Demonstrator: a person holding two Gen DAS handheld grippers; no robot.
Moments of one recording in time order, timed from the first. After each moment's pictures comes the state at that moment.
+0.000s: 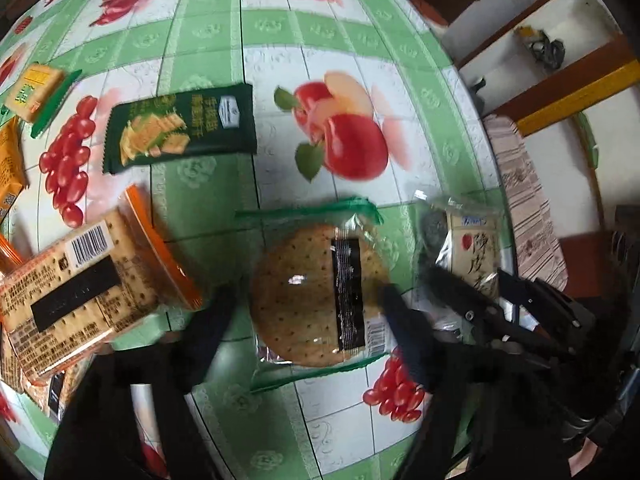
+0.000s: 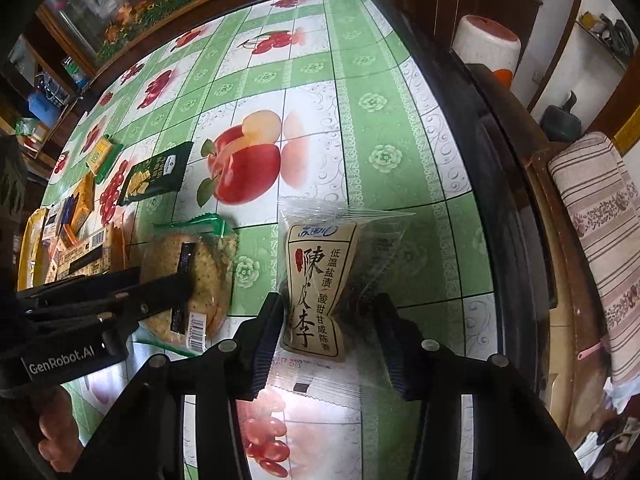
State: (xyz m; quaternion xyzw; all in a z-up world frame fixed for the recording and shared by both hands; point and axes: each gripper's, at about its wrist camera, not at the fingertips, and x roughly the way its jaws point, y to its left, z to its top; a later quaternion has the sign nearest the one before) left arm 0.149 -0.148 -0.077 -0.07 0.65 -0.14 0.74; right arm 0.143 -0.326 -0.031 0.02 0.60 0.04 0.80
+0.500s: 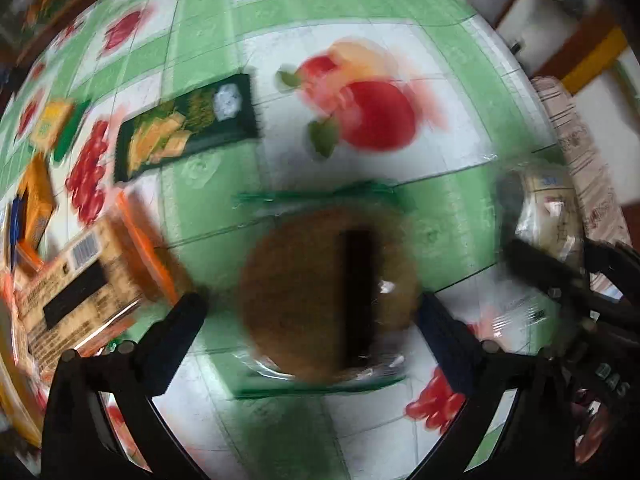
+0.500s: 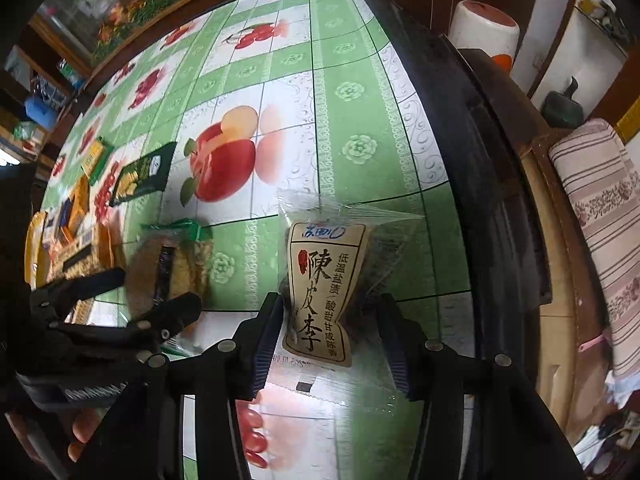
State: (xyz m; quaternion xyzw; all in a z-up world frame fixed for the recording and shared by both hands) left arm 0.144 -0.210 -0.097 0.05 0.64 -0.08 0.77; right arm 0.148 -0.345 -0.032 0.02 0.61 0.04 0.79
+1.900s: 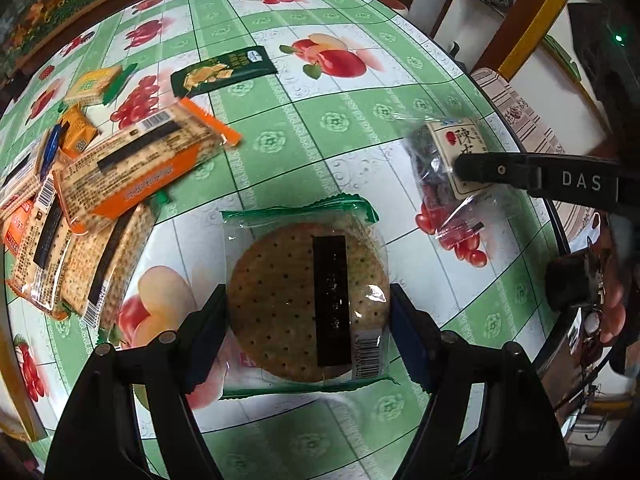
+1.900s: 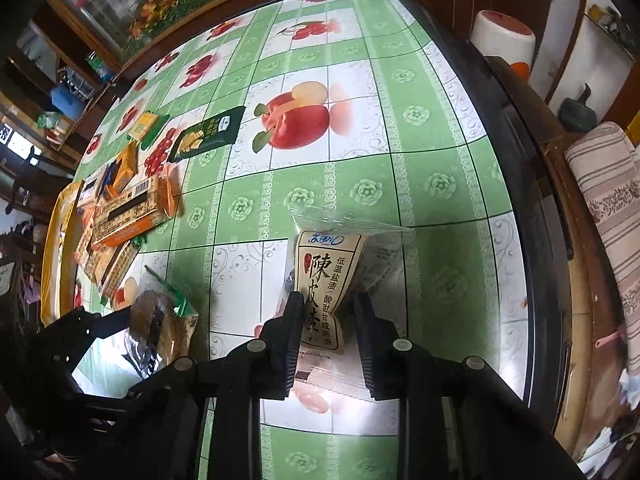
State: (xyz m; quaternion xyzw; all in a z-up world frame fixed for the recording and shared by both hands) left arm 0.044 -0.118 -0.073 0.05 0.58 -0.17 0.79; right arm 0.090 -0.312 -0.018 0.04 0.60 0.08 0.80
